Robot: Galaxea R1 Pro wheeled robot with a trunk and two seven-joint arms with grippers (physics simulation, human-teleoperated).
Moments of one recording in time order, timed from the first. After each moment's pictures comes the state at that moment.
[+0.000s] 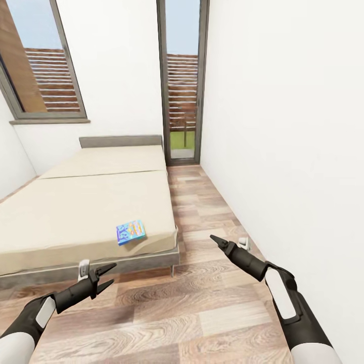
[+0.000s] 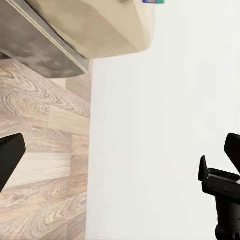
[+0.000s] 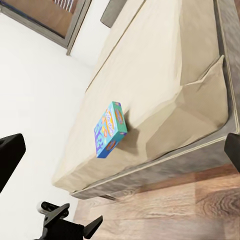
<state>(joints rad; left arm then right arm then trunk) -0.61 0.23 0.56 -0.45 0.21 0.80 -1.09 -0.47 -0.01 -0.13 -1.16 -0.72 0.69 0.54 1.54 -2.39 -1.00</state>
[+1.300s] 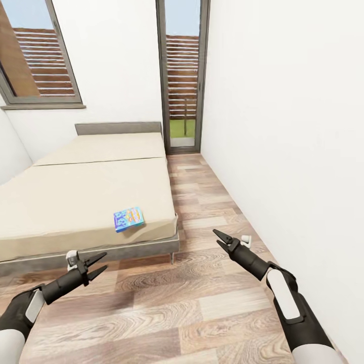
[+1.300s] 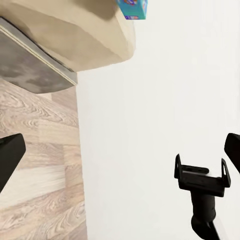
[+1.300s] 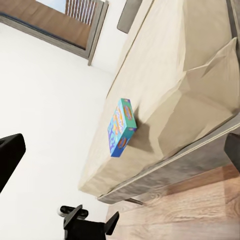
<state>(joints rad) -0.61 0.27 0.55 -0.55 0.21 0.79 -1.26 -0.46 -0.01 -0.13 -1.16 -0.85 0.69 0.60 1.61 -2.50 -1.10</state>
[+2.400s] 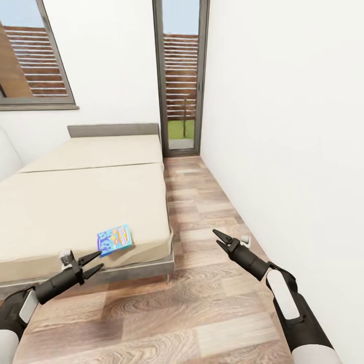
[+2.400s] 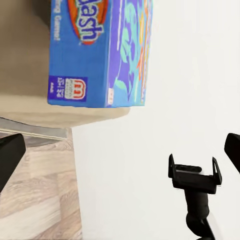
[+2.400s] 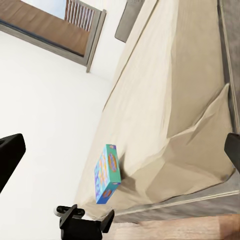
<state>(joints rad) -0.61 0.30 0.55 -0.55 0.21 0.79 -1.31 -0.46 -0.01 -0.13 -1.16 -0.85 0.68 0.60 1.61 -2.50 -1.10</state>
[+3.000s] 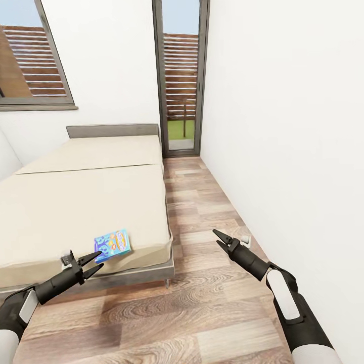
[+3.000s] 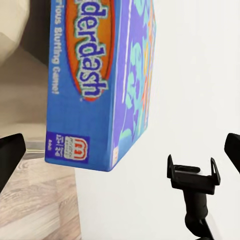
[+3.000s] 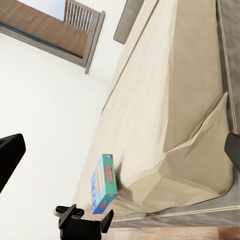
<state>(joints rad) -0.61 0.30 0.55 -0.55 0.21 0.79 -1.32 -0.46 -0.01 -0.13 -1.16 -0.85 0.68 0.60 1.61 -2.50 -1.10</state>
